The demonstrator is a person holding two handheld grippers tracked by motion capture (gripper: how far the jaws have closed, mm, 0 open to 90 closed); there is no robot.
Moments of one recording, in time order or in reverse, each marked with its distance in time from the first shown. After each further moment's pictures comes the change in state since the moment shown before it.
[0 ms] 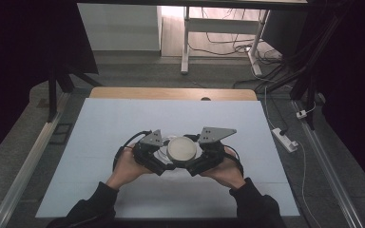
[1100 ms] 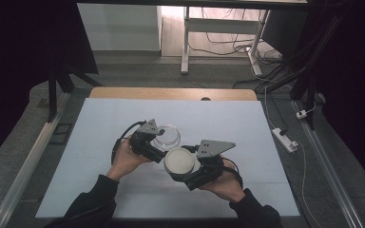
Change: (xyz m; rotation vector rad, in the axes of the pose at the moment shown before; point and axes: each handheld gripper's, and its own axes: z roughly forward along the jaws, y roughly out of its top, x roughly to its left) left arm 0.030 0.002 -0.005 -0.030 0.087 -0.063; right arm 0.029 -0.014 -0.001 -0.005 0.011 -0.009
